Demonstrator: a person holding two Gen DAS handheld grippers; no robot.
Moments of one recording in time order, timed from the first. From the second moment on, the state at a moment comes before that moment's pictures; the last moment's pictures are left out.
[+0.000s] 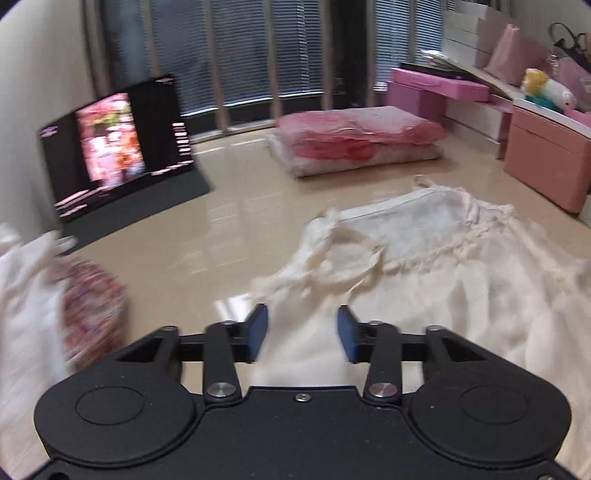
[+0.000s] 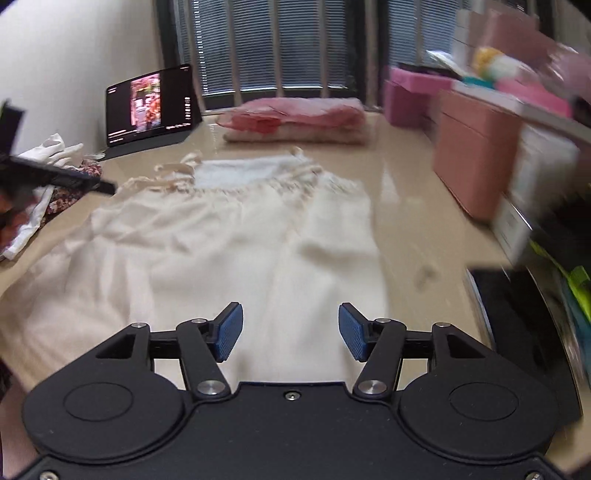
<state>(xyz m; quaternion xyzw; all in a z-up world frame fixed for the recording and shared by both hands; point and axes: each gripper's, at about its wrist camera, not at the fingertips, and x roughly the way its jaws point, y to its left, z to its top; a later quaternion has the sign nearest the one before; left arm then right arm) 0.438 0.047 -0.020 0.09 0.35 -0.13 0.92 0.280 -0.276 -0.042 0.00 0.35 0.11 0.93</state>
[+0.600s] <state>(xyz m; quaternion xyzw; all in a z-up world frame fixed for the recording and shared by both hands) 0.462 0.062 -0.049 0.09 0.36 -0.03 0.93 0.280 -0.267 -0.063 -0.02 0.35 0.10 0.93</state>
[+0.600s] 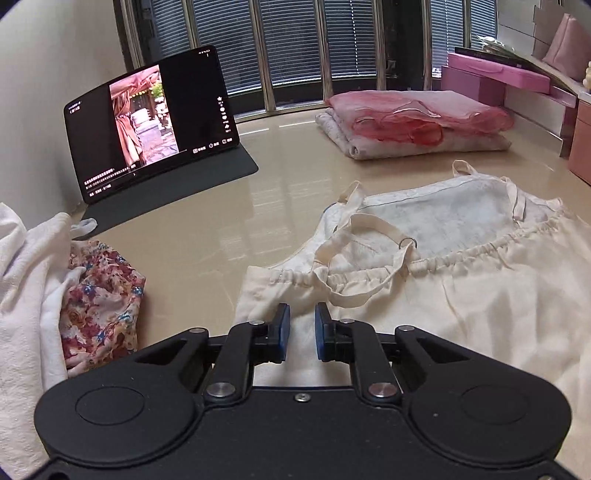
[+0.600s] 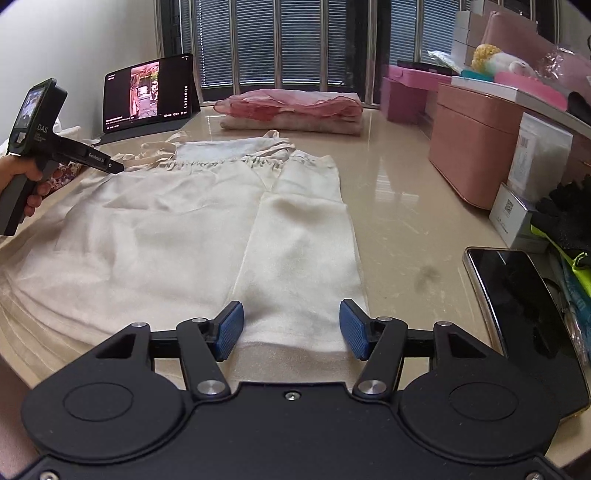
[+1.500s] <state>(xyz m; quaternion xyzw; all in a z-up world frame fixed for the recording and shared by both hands) 0.270 0.070 0.029 -0.02 0.27 -0.08 0.96 0.197 -0.249 -0.009 0.02 0.26 0.12 0.96</state>
